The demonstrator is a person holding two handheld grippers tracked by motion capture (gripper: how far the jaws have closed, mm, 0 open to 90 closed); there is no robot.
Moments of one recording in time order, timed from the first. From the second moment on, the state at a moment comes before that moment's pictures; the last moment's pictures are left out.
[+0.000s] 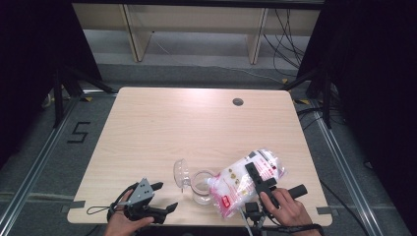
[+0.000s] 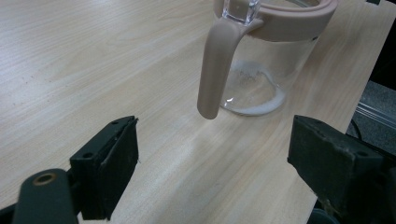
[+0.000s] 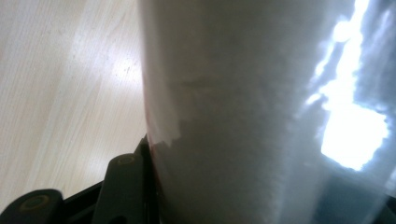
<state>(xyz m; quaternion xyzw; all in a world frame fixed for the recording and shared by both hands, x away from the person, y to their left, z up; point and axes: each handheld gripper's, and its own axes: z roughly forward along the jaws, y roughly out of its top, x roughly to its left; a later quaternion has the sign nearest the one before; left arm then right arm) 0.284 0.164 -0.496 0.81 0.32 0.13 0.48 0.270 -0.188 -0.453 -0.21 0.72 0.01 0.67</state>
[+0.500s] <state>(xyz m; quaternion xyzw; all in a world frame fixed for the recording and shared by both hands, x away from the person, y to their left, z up) 0.284 0.164 -0.497 0.81 0.32 0.13 0.48 0.270 -0.188 -0.455 -0.20 0.72 0.01 0.66</state>
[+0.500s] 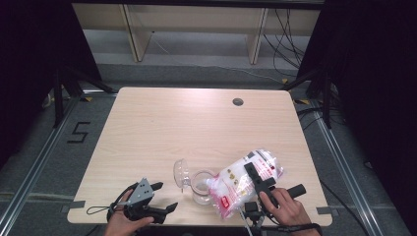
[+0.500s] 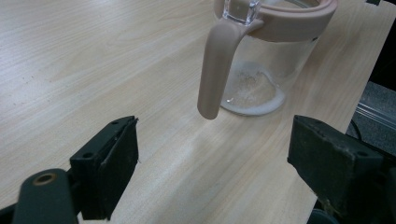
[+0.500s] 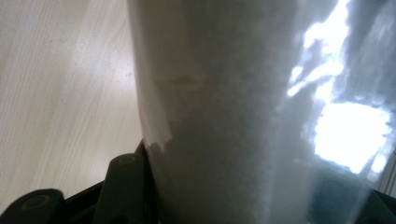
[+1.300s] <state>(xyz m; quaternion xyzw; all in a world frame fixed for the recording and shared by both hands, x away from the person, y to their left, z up) 0.285 0.164 -0.496 0.81 0.31 0.14 0.48 0.270 -0.187 -0.454 -0.20 0.72 0.01 0.66</state>
